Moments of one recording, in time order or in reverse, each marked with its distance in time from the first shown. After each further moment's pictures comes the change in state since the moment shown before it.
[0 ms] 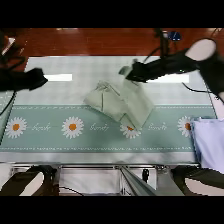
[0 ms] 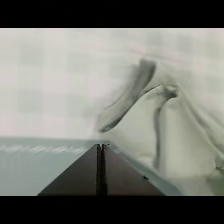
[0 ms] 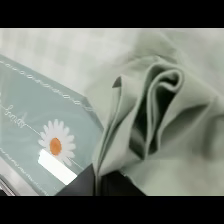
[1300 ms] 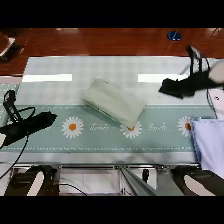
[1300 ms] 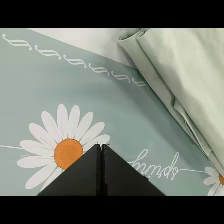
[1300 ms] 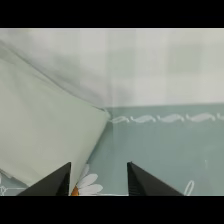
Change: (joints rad) left arm 0.044 0.373 -0.547 -0.121 0.111 -0.001; right arm -0.229 0.351 -0.425 -0.443 0.005 0.336
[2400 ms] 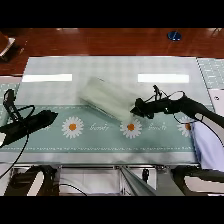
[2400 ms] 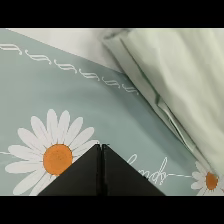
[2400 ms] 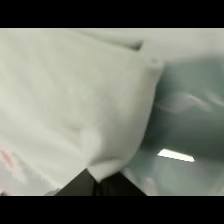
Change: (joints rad) left arm 0.000 -0.011 0.000 -0.045 0.025 0.001; right arm 0.095 -0.399 -0.210 0.764 -0.236 -0.407
